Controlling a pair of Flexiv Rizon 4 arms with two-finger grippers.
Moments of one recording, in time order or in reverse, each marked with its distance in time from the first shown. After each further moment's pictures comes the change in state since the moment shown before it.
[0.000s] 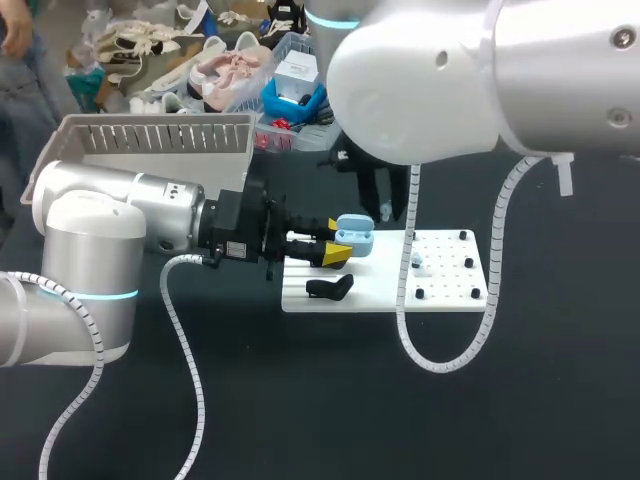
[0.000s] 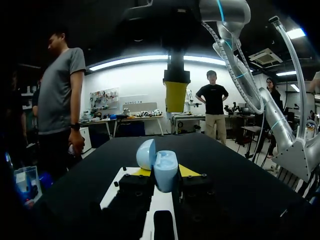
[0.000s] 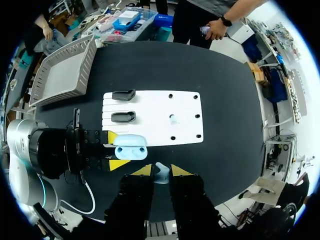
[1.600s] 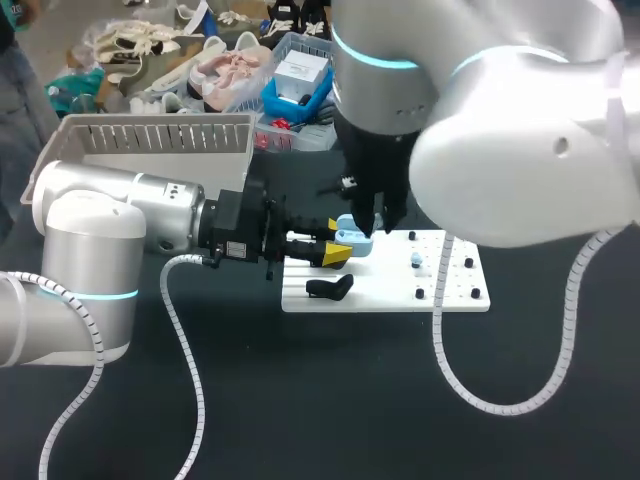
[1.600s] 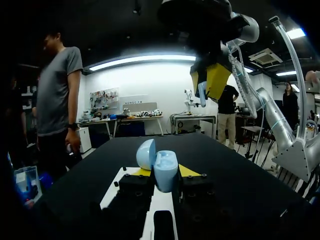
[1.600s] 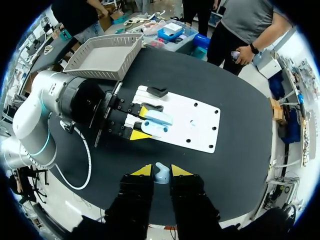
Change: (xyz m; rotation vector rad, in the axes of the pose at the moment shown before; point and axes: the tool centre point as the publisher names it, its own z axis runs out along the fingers) left arm 0.000 0.000 0.000 0.000 0.000 0.000; right arm 0.036 0.007 -0.017 -0.124 -0.150 -0.289
